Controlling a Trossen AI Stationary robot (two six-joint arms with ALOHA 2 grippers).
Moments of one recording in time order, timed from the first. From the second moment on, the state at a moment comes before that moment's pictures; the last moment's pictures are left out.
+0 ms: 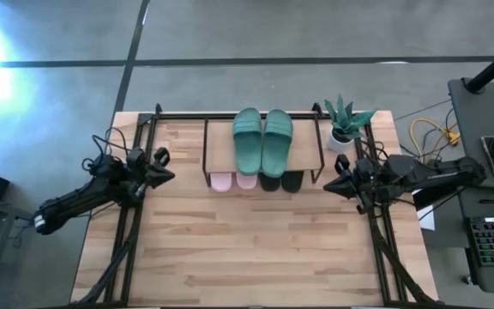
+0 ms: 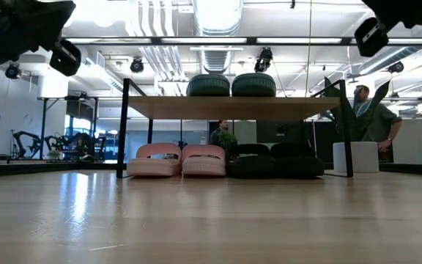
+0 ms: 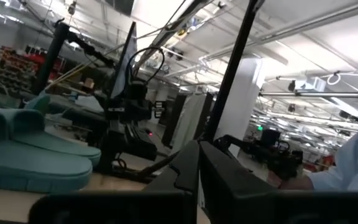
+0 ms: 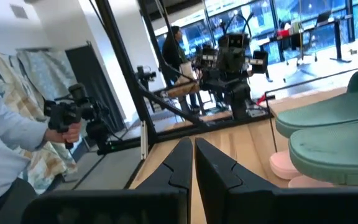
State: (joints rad) left arm 0.45 0.06 0.04 0.42 0.61 -0.59; right arm 0.14 0.31 0.29 0.11 -0.06 0.31
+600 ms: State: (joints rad) left arm 0.46 0.03 0.15 0.04 0.62 -0.47; right arm 0.14 0.07 0.15 0.07 -0.02 0.32
